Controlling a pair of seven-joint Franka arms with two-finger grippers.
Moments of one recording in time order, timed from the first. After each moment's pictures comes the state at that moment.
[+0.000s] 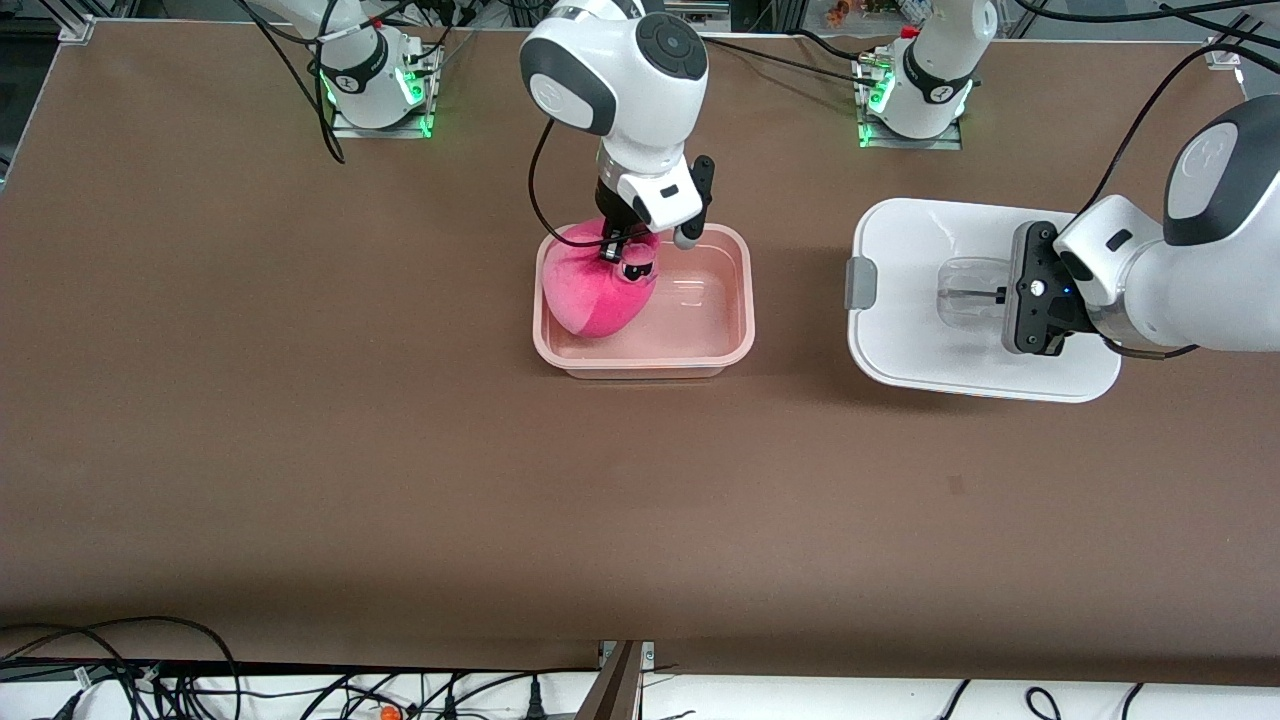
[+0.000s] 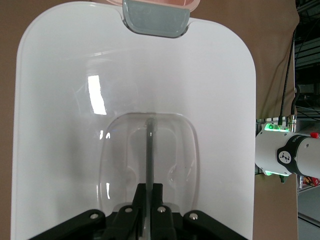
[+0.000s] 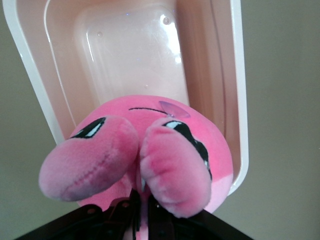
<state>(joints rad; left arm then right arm) 0.25 0.44 -0.47 -1.26 0.06 1.27 1.40 0.43 0.57 0.62 -1.41 -0.52 1.72 -0.26</state>
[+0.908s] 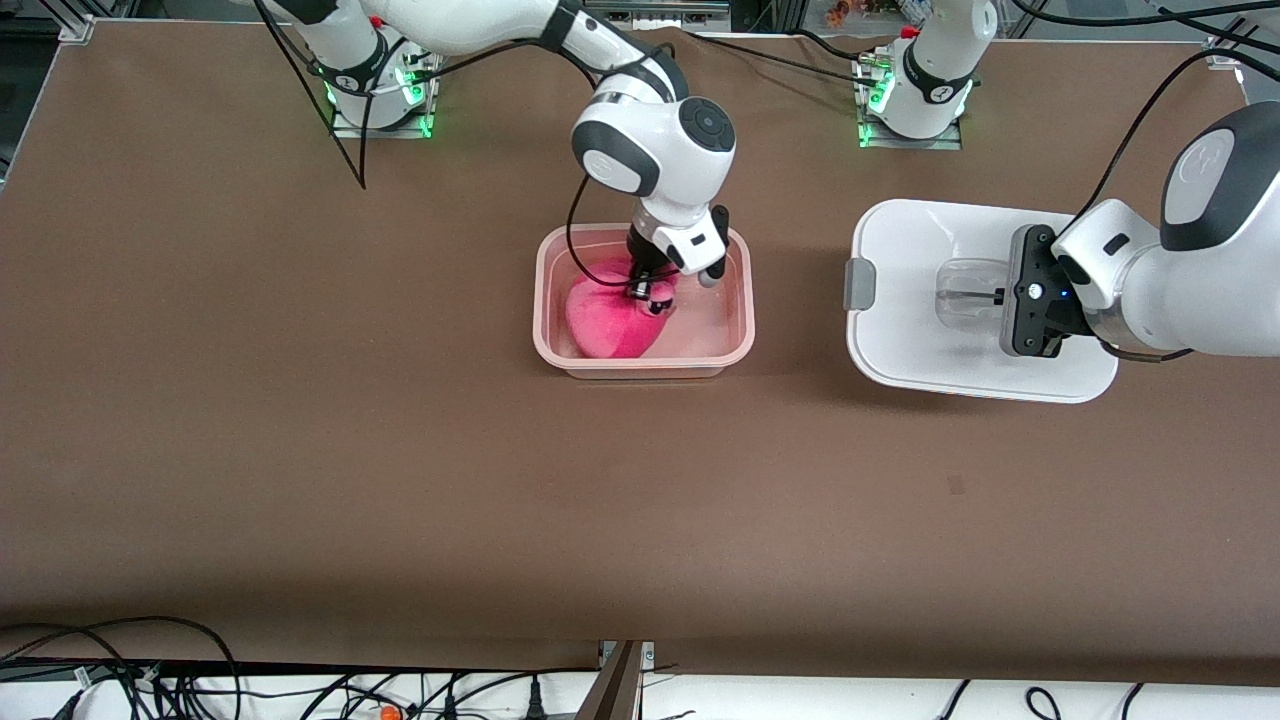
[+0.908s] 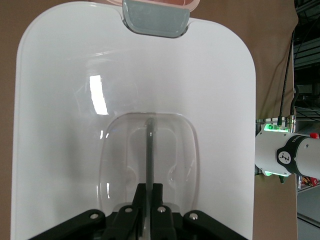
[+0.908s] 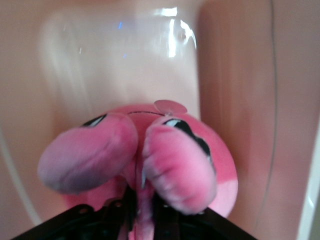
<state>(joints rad) 0.25 0.45 -0.47 -1.26 0.06 1.27 1.40 0.64 0.75 0.42 -1.40 -0.60 1.94 -0.20</state>
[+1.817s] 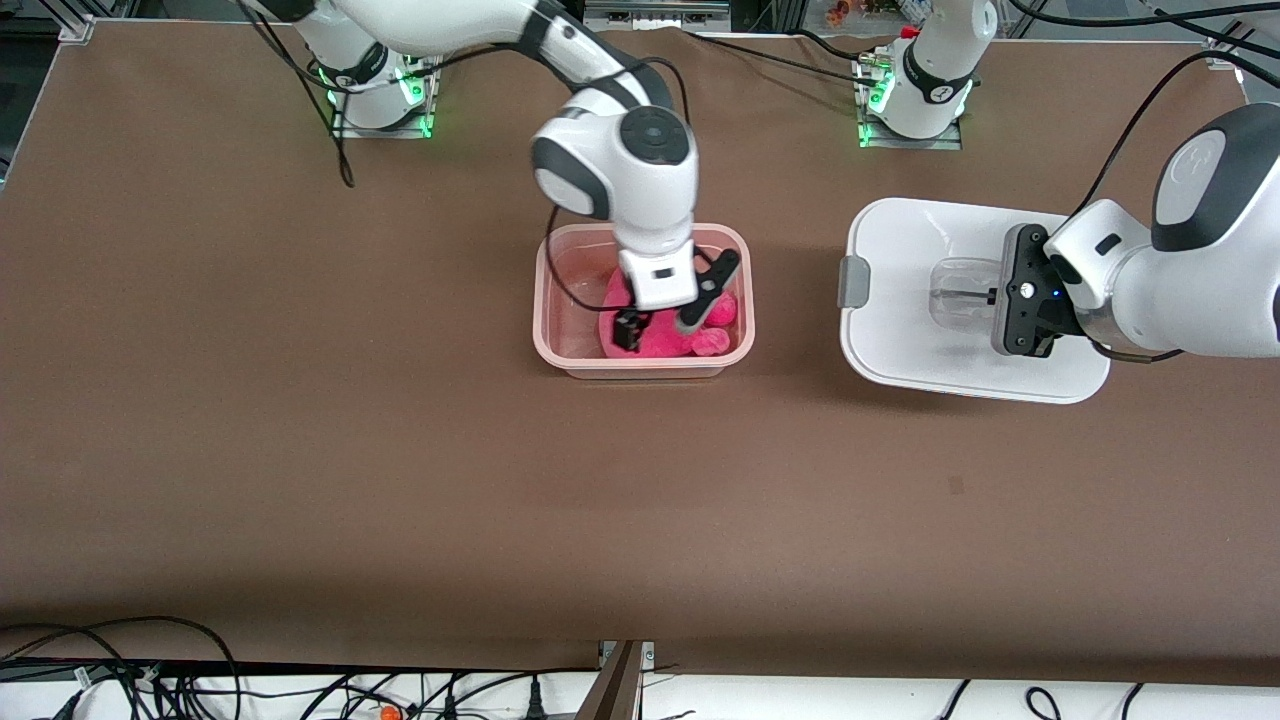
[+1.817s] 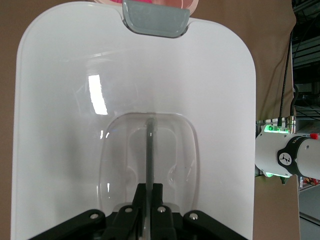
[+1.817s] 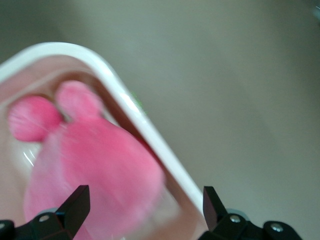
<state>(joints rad) 0.25 0.45 -0.49 -1.25 0.06 1.27 1.40 0.52 0.65 0.35 -1.26 -0.36 1.95 0.00</state>
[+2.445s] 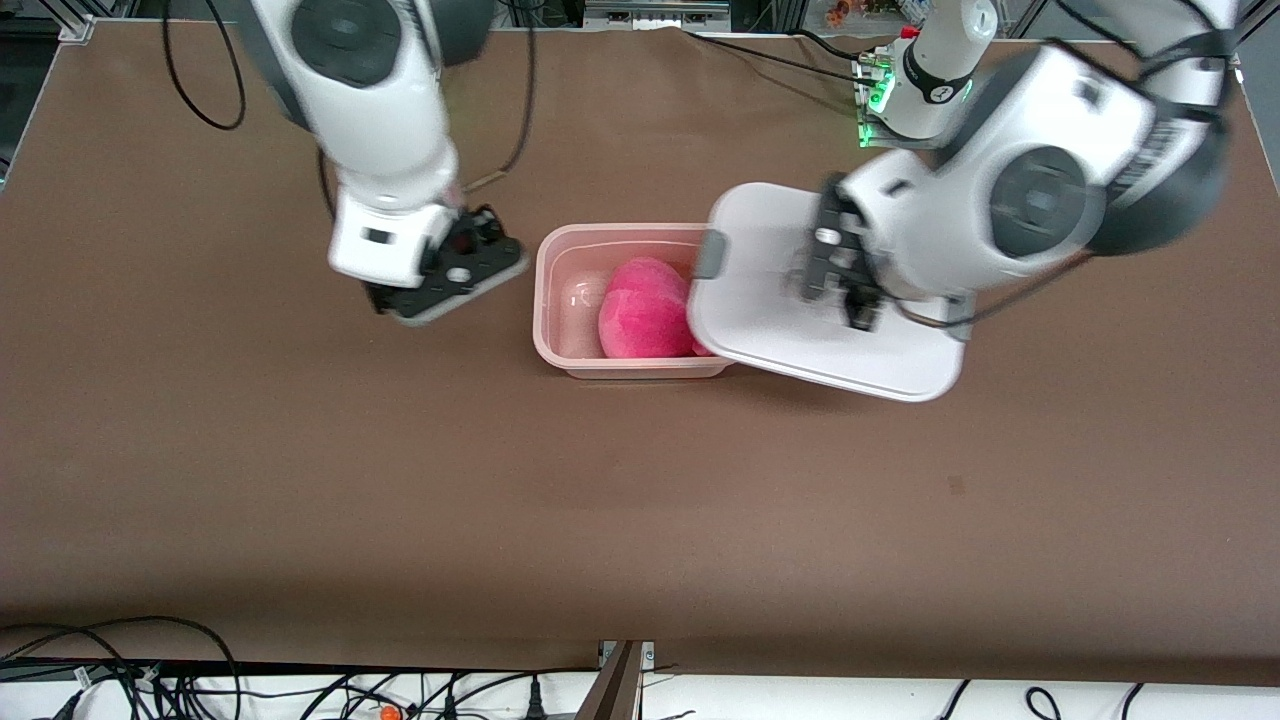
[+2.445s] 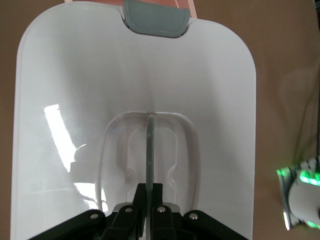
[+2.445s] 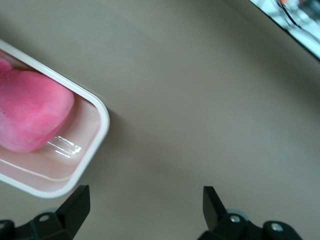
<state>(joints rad) -0.12 0.48 -0.51 -1.24 0.03 1.49 1.16 0.37 0.29 0.16 -1.32 -0.15 1.60 0.01</state>
